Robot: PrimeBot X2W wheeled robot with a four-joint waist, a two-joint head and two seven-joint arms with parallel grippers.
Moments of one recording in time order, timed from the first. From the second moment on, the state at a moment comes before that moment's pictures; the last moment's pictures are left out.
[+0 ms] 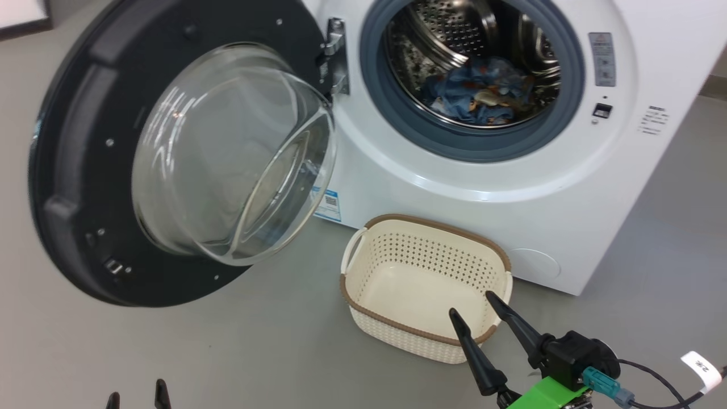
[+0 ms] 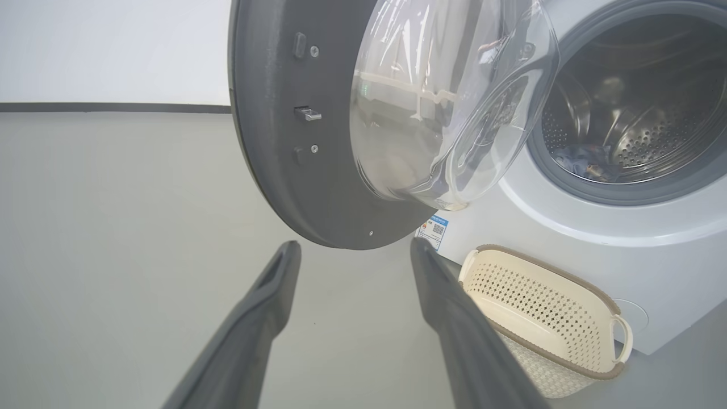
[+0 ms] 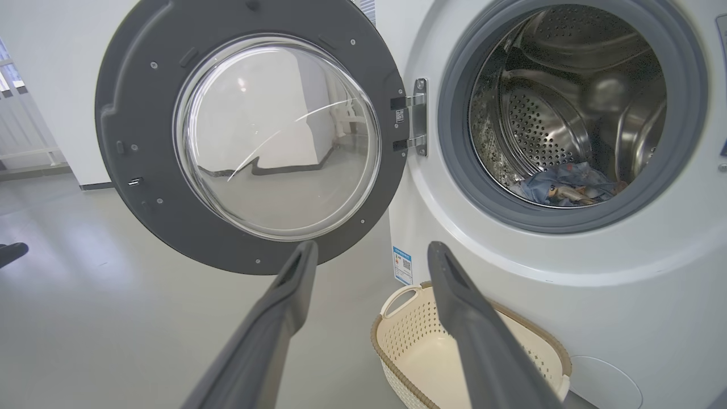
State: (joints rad) left arm 0.23 0.04 0.02 0.04 -0.28 0.22 -0.26; right arm -0.06 -0.10 0.27 0.20 0.23 0.12 -0.26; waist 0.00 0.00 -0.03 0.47
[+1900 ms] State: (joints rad) left arm -0.59 0.44 0.52 0.69 -1.66 0.01 0.08; right arm -0.01 -0.17 0.24 0.21 0.22 0.12 -0.26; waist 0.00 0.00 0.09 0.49
